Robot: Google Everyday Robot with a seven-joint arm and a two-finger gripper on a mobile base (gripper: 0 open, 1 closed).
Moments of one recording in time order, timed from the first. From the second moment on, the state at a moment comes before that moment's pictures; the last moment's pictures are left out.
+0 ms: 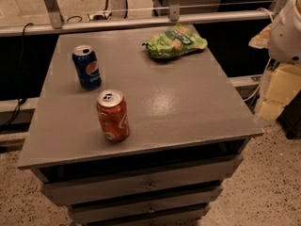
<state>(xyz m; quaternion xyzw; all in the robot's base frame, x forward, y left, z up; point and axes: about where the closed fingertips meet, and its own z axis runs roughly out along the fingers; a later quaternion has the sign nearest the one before) 0.438 -0.216 0.977 -0.60 0.78 -0.04 0.16</state>
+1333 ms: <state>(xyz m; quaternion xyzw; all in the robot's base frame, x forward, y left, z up) 0.480 -0.096 0.915 -0.63 0.70 0.19 0.28</state>
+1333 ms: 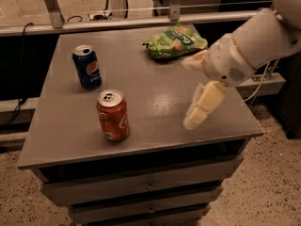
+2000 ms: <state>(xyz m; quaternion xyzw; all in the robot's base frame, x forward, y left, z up) 0.474 0.014 0.903 -0.60 0.60 0.37 0.37</state>
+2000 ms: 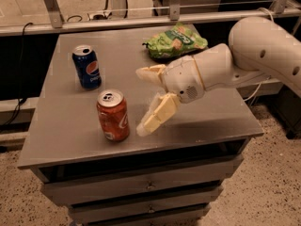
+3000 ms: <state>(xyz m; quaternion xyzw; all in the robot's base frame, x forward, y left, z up) 0.449 0.070 0.880 -0.56 0.58 0.45 0.40</state>
